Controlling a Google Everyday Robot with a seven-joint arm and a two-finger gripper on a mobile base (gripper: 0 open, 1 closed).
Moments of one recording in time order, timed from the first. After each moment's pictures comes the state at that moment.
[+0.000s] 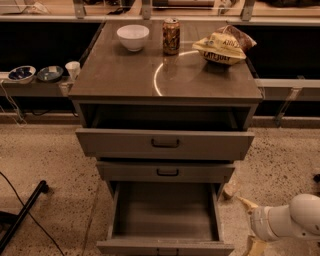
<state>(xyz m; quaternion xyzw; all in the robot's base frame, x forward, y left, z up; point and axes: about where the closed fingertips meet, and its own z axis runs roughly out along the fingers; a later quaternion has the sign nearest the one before) 0.390 -0.274 0.474 -0.65 0.71 0.10 0.25</state>
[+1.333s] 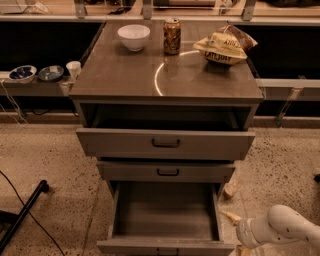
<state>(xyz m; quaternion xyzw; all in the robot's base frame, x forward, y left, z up) 0.398 -0.265 0.331 -0.72 0.63 0.14 0.26</state>
